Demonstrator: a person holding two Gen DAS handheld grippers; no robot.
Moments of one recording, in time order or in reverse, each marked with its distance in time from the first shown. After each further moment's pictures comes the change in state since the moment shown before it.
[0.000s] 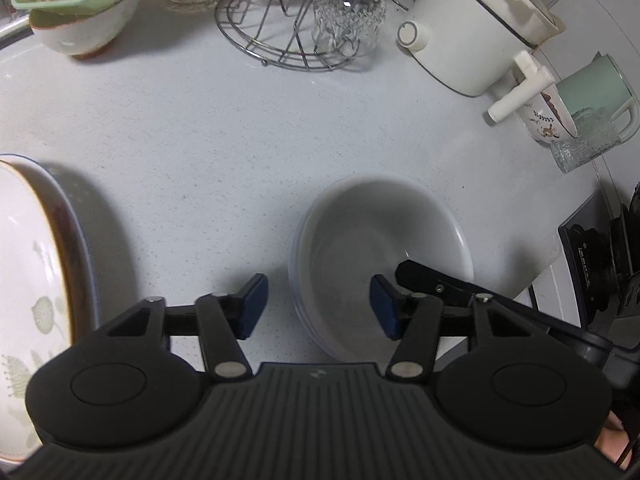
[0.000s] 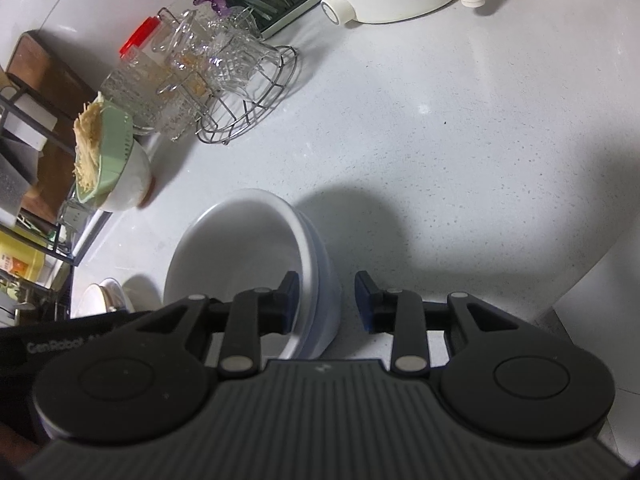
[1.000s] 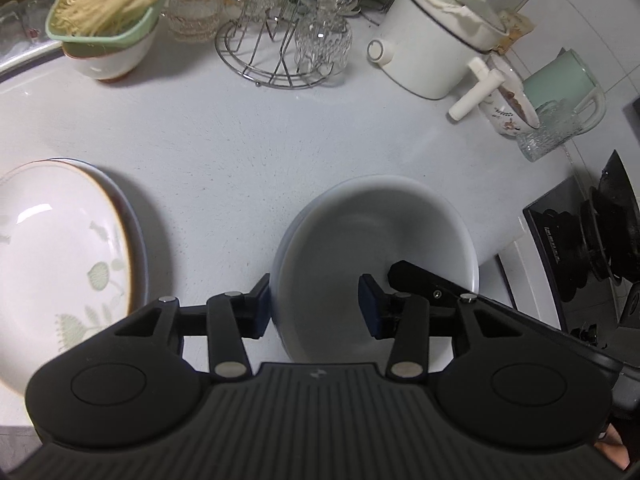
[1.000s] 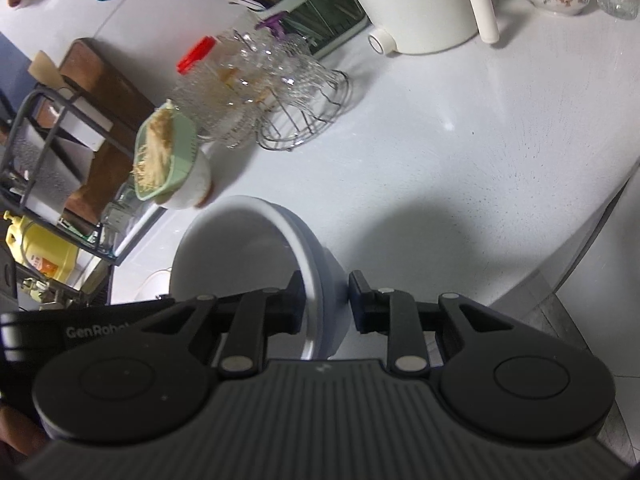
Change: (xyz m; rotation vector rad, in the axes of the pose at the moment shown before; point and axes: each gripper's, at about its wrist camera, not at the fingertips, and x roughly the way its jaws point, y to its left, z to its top) left arm -0.086 -0.010 -0.030 0.051 -0.033 -0.018; right arm -0.068 0.044 -0.032 -0.011 -0.074 0.050
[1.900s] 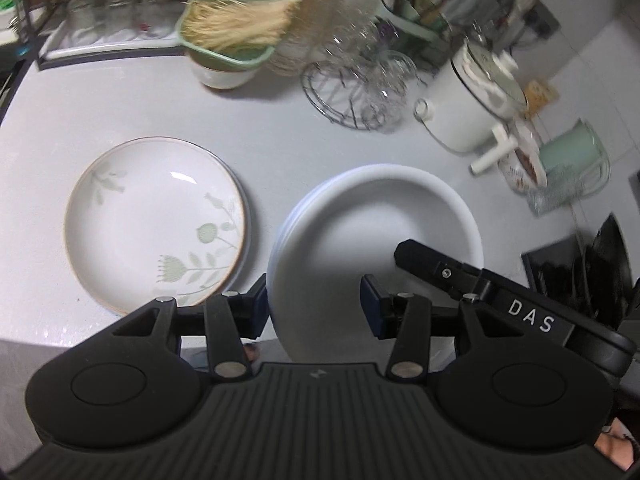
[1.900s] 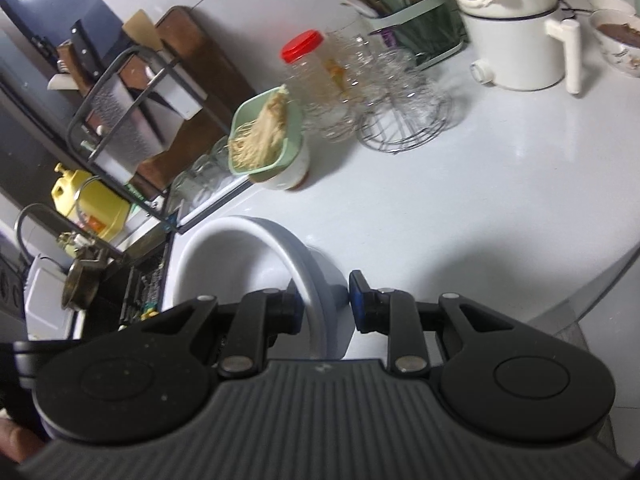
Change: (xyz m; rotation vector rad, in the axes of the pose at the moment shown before) left arm -0.112 0.047 -0.041 -0.200 -0.114 0.050; right arm -0.036 0.092 -0.007 -0.149 0.028 0.113
